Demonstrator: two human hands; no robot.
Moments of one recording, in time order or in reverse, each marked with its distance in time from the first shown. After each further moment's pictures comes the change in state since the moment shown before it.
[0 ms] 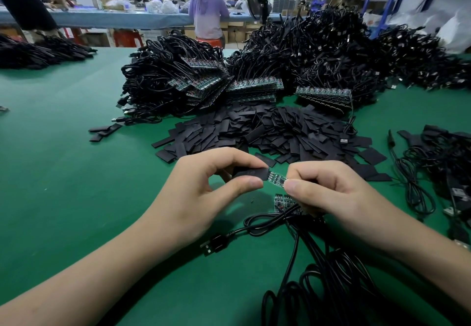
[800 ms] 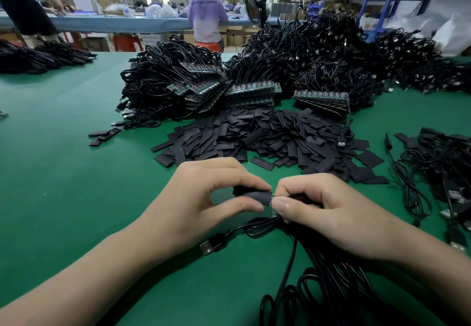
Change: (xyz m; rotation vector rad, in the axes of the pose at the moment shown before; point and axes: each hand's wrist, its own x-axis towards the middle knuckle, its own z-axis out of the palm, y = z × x) left_hand 0.002 0.001 -0.006 0.204 -0.116 0.219; right_hand -0.003 0.003 -0.002 -0.216 -0.101 0.052
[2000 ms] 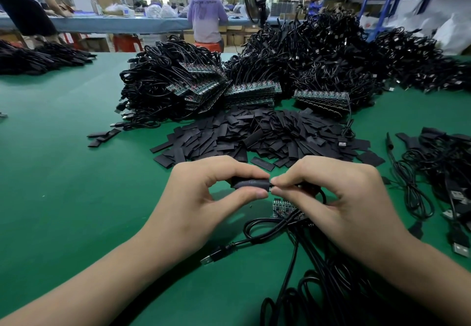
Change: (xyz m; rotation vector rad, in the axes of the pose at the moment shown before) left_hand 0.000 0.009 0.009 -0.088 0.169 -0.129; right_hand 0.001 0.005 0.007 -0.389 0.548 -0.405
